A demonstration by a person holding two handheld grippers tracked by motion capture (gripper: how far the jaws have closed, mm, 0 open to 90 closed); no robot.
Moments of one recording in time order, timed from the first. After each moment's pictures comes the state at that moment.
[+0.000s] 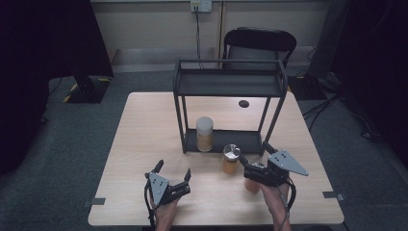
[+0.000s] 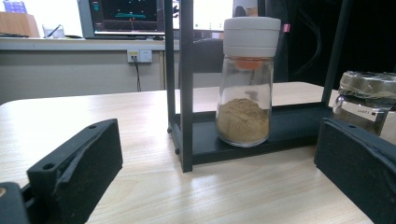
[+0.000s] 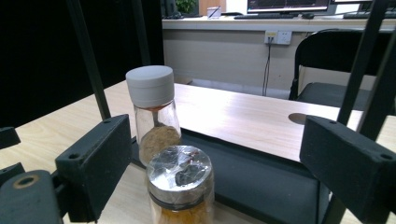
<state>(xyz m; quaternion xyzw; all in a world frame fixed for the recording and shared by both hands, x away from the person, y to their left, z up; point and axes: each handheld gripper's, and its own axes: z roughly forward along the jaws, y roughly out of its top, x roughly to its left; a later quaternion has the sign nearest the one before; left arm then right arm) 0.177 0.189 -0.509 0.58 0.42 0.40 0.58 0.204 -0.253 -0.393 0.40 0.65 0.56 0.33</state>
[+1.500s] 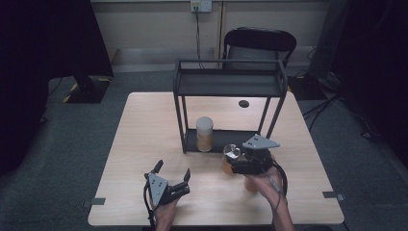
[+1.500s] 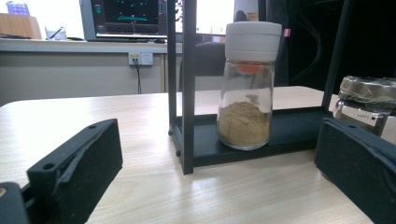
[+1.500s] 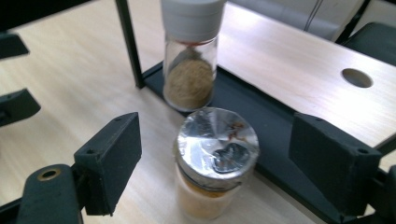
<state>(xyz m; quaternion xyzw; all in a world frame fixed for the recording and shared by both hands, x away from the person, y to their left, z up) 0.176 0.190 -0.512 0.57 0.42 0.40 0.58 0.271 -0.217 -0.315 0.36 0.81 0.41 0.23</state>
